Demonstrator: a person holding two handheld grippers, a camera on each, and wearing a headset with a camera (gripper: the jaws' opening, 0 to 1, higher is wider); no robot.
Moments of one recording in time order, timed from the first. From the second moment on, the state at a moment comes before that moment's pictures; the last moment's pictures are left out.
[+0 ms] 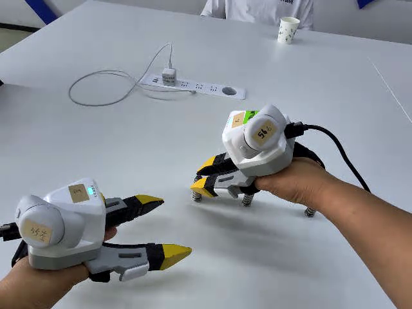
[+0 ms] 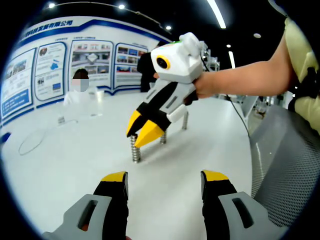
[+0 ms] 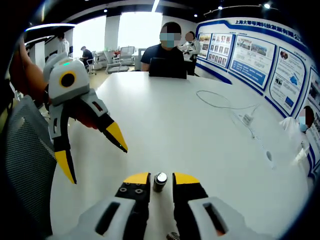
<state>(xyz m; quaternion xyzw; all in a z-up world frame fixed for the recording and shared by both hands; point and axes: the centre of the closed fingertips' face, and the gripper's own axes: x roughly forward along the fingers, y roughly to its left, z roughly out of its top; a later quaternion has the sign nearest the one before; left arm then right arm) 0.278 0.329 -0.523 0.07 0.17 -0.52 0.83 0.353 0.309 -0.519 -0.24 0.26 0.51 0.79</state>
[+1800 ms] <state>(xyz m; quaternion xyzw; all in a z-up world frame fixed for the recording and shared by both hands) 0.279 0.326 -0.522 0.07 0.17 -0.53 0.83 0.354 0.294 -0.519 -0.21 0.27 0.48 0.80</state>
